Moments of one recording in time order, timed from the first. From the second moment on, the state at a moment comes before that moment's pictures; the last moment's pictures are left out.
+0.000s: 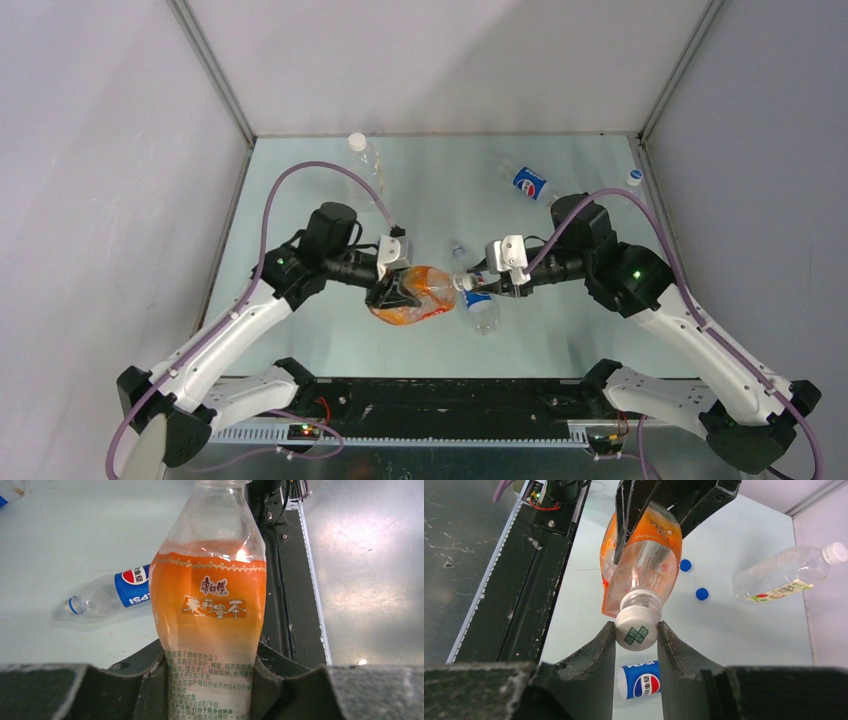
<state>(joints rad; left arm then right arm) -0.62 1.01 0.97 -0.60 0.91 0.46 0.74 0.98 1.17 -0.67 -0.78 -0.70</state>
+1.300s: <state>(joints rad) -0.62 1.02 0.89 -0.44 1.04 0.33 0.77 0.97 1.09 -0.65 -0.79 -0.70</state>
